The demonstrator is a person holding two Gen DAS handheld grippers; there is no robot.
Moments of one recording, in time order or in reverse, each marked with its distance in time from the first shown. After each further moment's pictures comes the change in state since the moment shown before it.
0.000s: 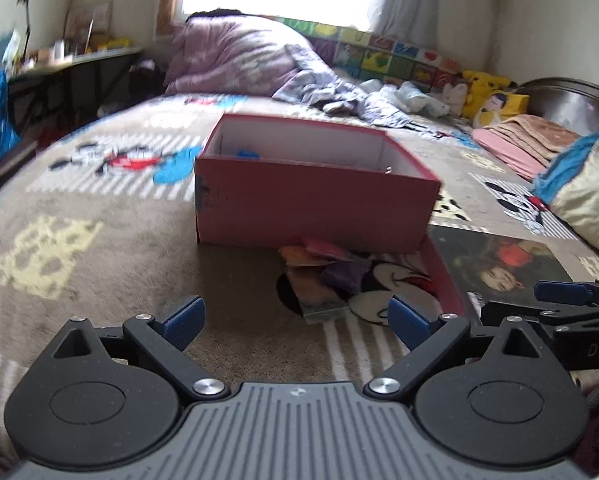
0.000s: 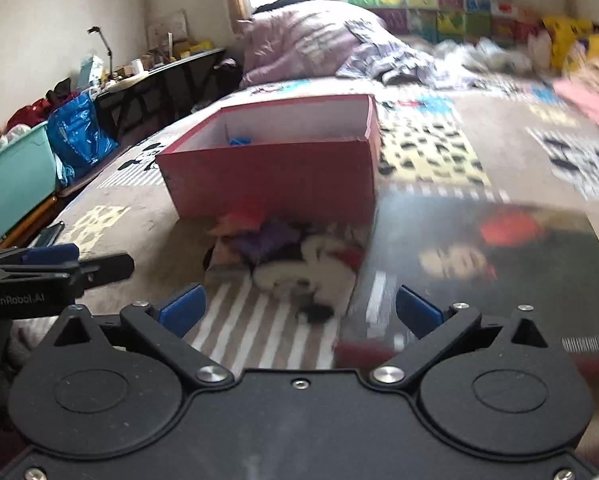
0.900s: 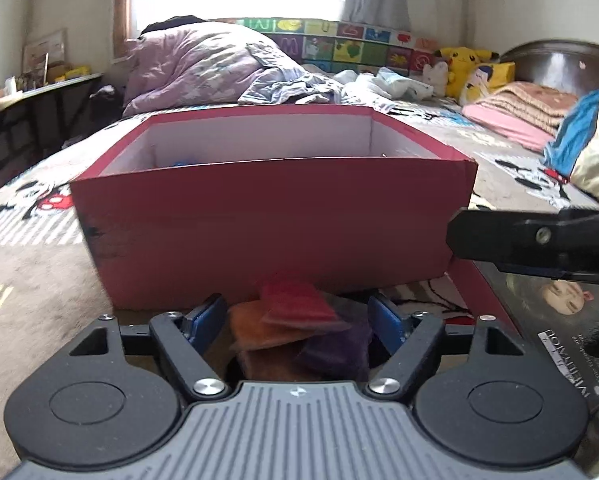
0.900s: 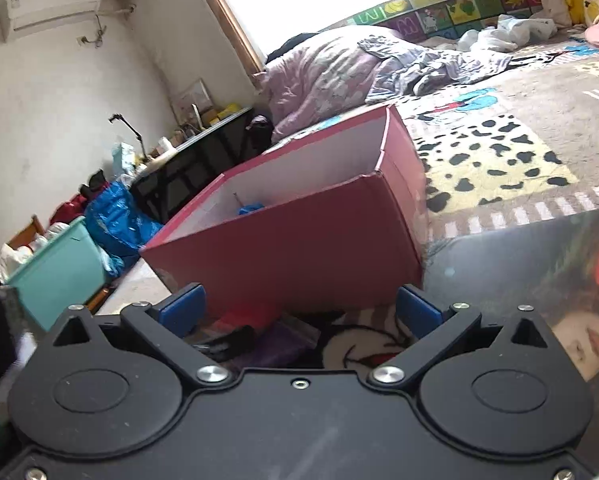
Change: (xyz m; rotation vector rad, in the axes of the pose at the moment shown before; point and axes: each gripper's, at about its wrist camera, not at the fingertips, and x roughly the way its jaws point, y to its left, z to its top) left arm 0.124 -0.043 0.017 0.188 -0.039 0.003; right arm 0.102 -0.057 0.024 0.267 -0.151 0.285
